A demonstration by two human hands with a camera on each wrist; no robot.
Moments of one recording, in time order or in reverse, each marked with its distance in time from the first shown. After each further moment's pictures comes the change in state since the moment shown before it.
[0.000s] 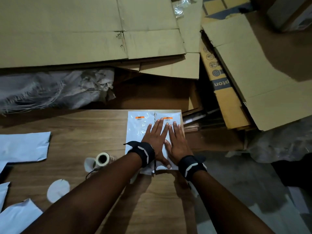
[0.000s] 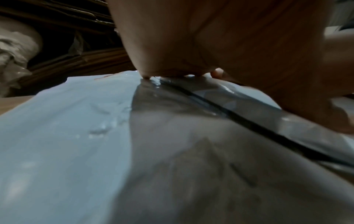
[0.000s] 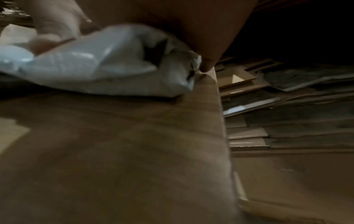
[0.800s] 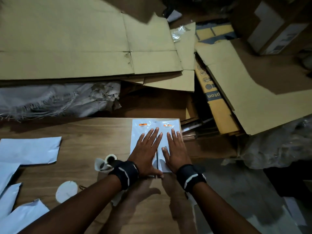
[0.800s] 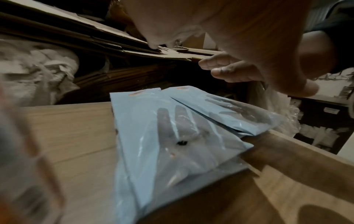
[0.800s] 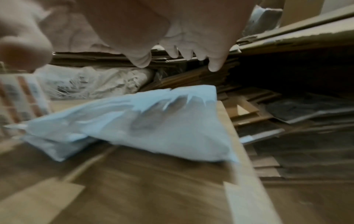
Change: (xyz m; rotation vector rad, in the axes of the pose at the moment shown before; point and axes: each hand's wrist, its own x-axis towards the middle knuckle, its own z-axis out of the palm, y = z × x) left_hand -0.099 -0.014 -0.019 -0.036 0.327 0.127; right_hand -0.035 -0.055 -0.036 -0.093 0.076 0.023
